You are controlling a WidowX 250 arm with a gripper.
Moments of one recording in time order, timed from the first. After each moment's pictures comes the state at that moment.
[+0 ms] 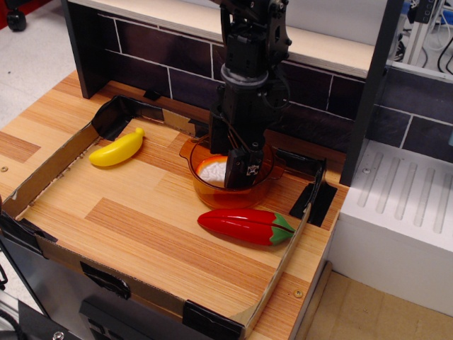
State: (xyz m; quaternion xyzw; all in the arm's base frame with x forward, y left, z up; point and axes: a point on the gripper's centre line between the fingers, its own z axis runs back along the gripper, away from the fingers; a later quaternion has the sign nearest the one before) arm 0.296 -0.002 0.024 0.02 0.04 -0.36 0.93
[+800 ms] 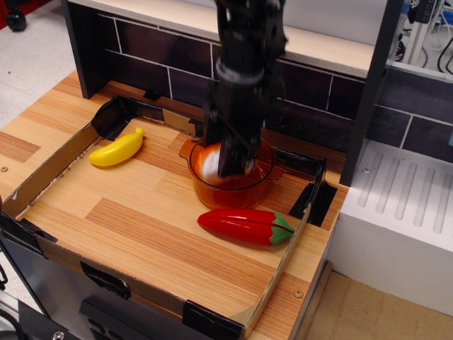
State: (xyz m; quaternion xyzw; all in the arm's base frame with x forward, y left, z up) arm 0.298 0.001 0.040 0.05 0.01 -0.32 0.95
